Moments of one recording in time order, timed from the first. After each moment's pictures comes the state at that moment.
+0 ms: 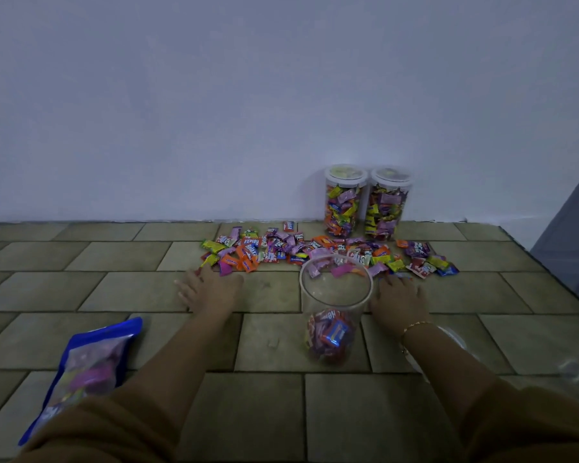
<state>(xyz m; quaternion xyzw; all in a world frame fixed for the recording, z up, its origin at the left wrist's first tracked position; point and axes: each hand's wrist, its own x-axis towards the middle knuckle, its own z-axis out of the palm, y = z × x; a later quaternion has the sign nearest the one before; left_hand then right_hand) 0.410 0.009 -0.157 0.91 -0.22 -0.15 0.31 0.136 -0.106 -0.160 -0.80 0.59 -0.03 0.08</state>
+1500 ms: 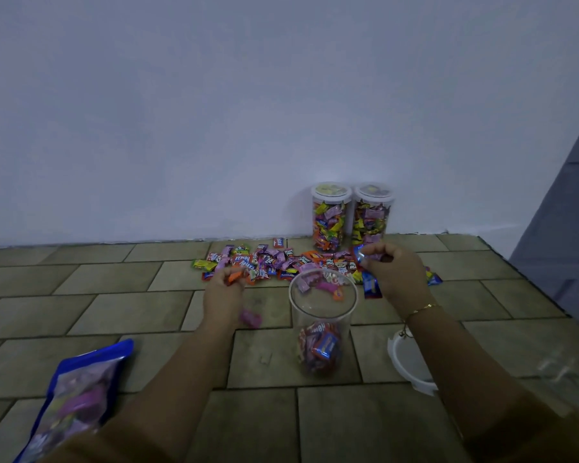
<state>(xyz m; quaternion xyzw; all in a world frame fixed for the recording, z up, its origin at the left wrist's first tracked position) 0.380 -0.005 -0.131 0.72 -0.26 -0.22 0.61 0.139 -0.085 -0.067 -0.67 0.48 -0.44 0.36</state>
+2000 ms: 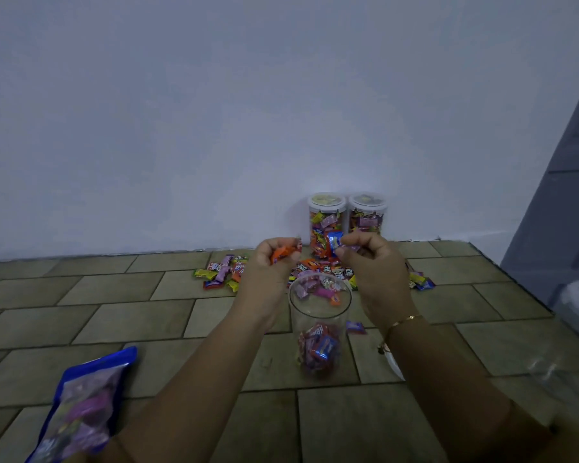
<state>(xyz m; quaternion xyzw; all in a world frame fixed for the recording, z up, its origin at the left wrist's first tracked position) 0.296 0.015 -0.041 0.47 -0.36 -0.37 0.72 0.161 -0.030 -0.029 -0.56 0.33 -0.57 0.50</state>
